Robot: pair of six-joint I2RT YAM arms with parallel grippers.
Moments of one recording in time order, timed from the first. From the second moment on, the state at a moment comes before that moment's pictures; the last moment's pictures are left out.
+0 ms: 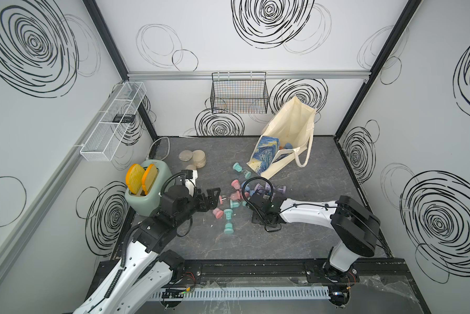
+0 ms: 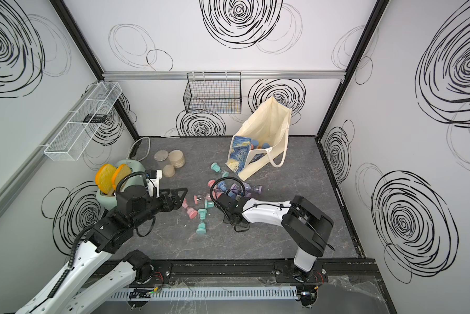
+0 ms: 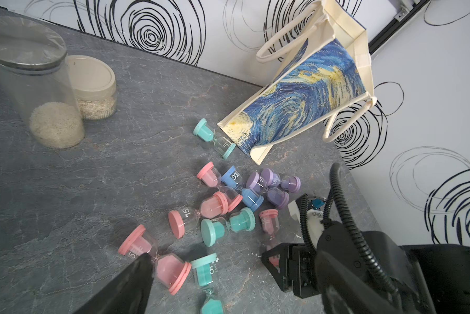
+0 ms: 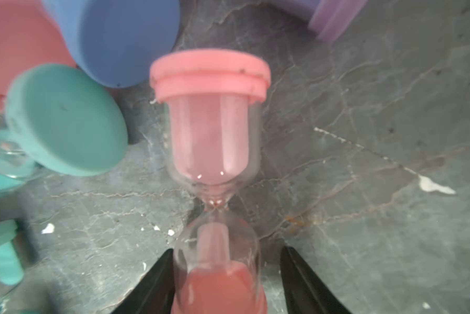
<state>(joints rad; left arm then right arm) -0.47 0.66 0.74 -0.54 0.03 -0.55 1.02 1.70 0.95 -0.56 0.22 1.16</state>
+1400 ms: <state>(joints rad) -0.46 0.78 0.77 -0.42 0.07 -0.58 0.95 1.22 0.86 -0.60 0.32 0.85</state>
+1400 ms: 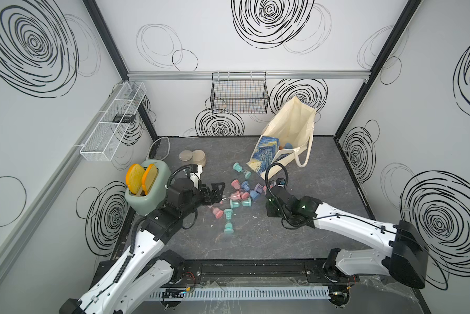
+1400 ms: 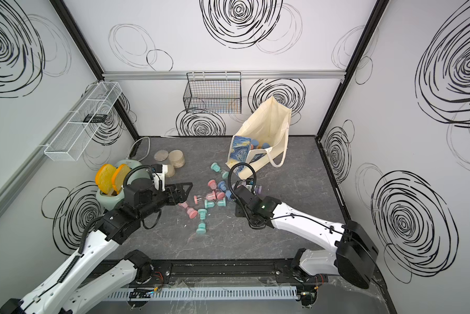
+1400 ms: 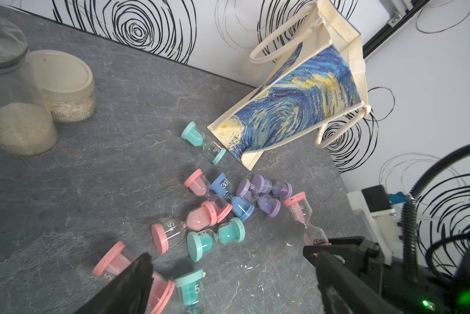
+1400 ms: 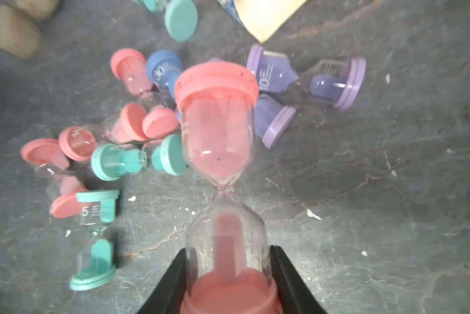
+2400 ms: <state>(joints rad) -0.53 1.13 1.01 -0.16 0.16 -0.56 0.41 1.56 1.54 -0.52 0.22 0.48</state>
